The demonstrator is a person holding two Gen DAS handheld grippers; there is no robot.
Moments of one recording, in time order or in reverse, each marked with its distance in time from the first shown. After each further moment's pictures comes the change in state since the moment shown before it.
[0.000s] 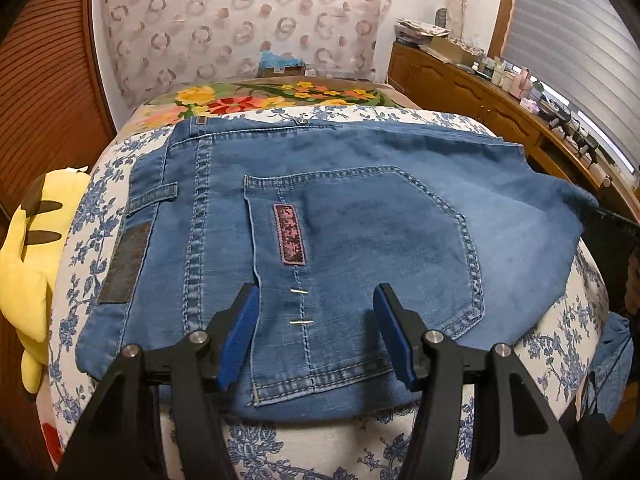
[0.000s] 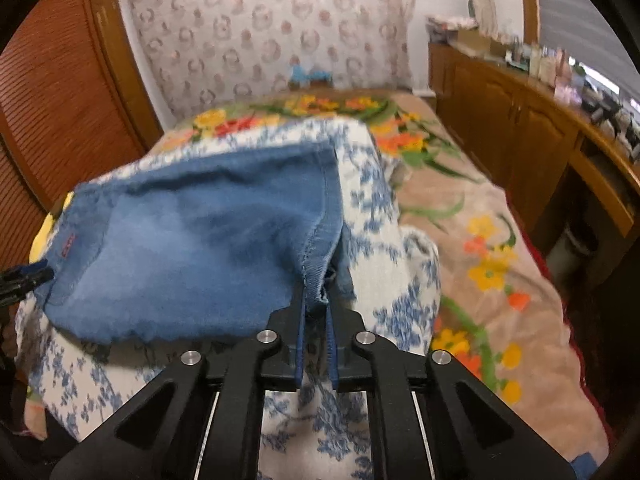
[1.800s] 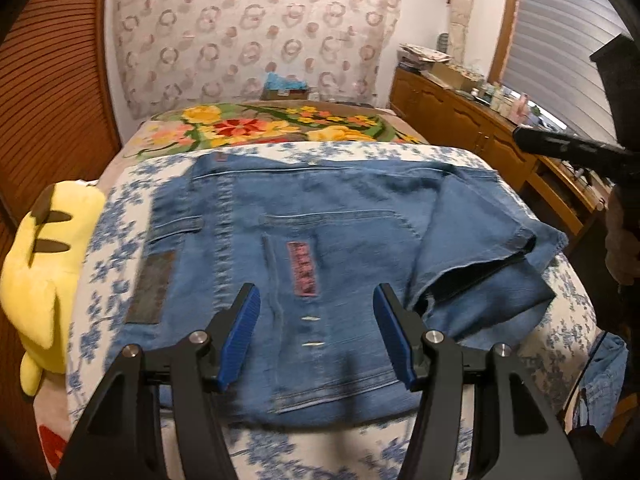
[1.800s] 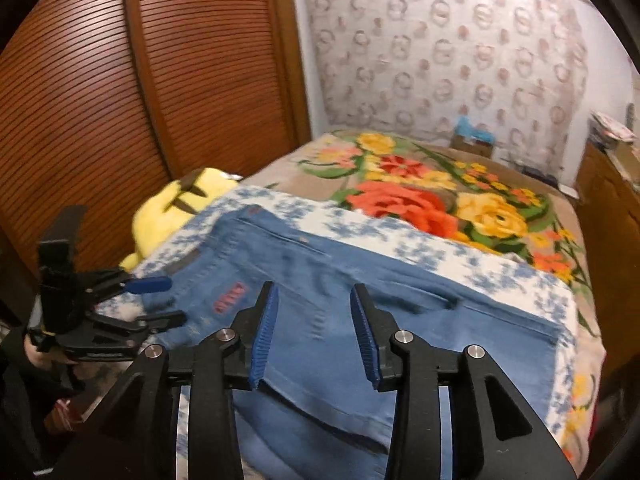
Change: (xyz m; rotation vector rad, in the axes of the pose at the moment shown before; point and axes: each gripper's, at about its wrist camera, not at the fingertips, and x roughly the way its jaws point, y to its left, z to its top) left arm -0.020 0.004 0.014 -0.021 -0.082 -0.027; right arm 0.025 0.216 0.095 -0.404 -0.042 0.362
